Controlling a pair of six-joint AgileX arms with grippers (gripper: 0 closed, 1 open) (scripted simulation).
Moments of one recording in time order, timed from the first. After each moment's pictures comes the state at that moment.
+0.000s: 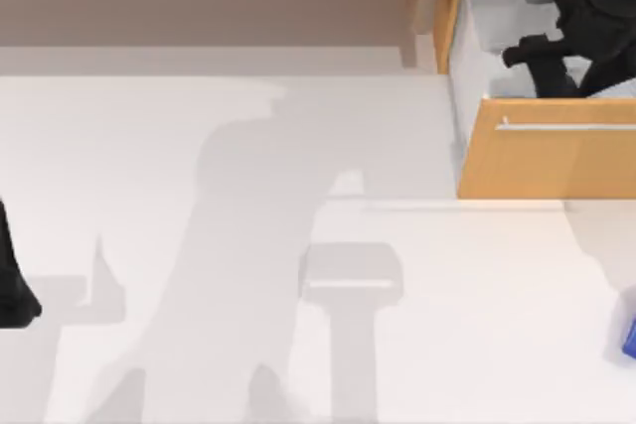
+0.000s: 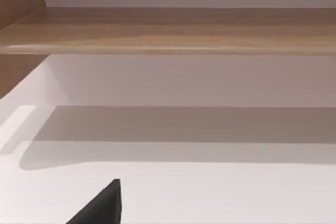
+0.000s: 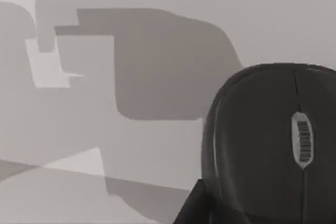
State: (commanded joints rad) left arm 0.00 0.00 0.00 0.00 0.00 0.00; right arm 0.14 2.38 2.09 -1.13 0.01 -0.03
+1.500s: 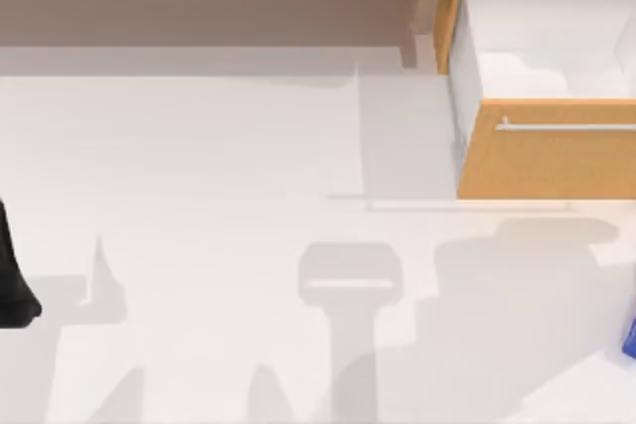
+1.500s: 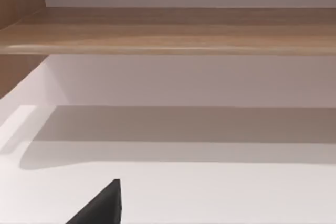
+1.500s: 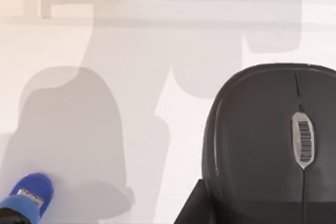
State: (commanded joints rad) left arm 0.00 0.00 0.00 0.00 0.00 0.00; right arm -0.27 1.57 1.15 -0.85 0.00 -0.28
